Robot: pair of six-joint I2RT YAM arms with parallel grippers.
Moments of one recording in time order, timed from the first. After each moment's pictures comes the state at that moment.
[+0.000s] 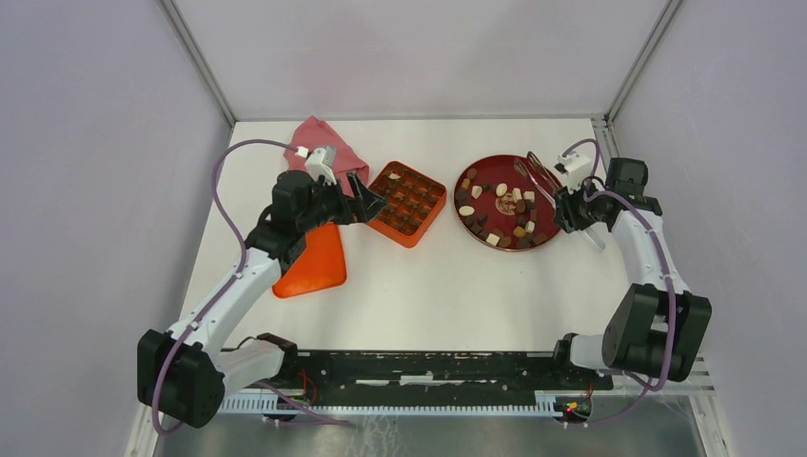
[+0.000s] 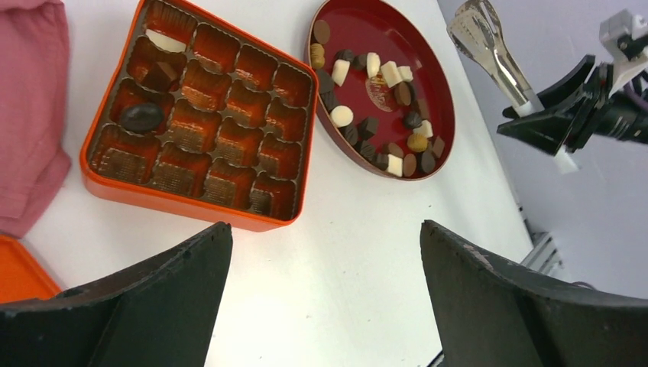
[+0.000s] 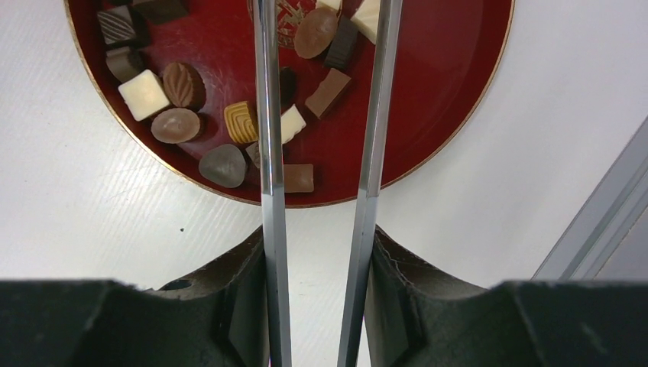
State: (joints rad) left arm -0.36 1.12 0.82 -0.04 0.33 -0.53; right arm -0.24 1.33 1.00 -0.60 -0.48 -0.62
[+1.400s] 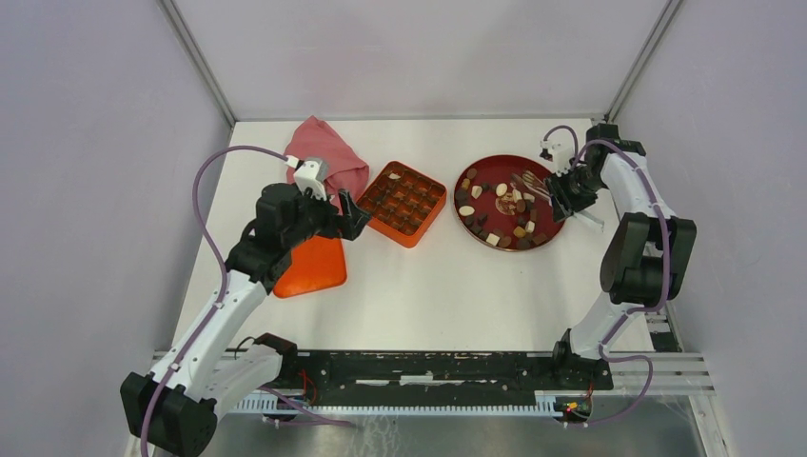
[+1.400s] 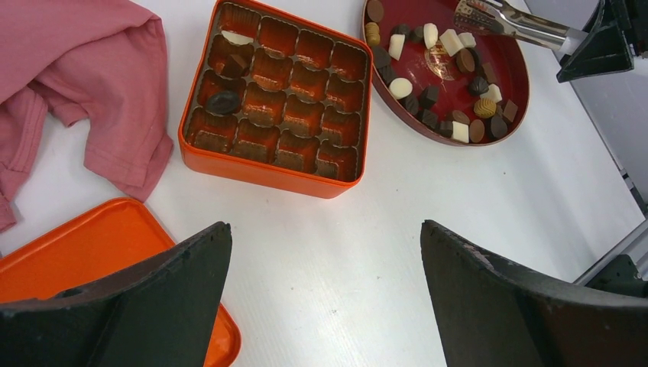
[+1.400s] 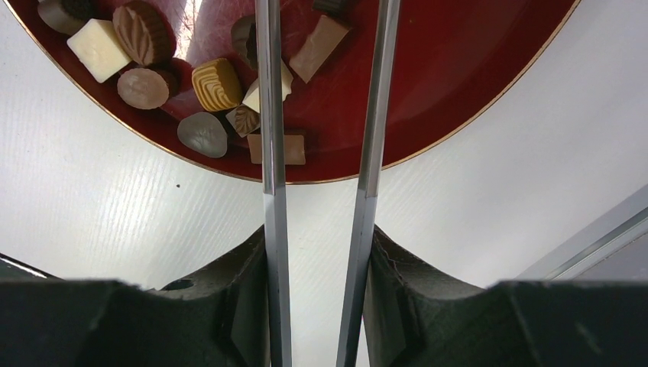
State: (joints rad) left arm -0.35 0.93 0.81 -0.27 0.25 -0.26; right arm -0.16 1.77 1.46 -1.03 -0.29 -0.62
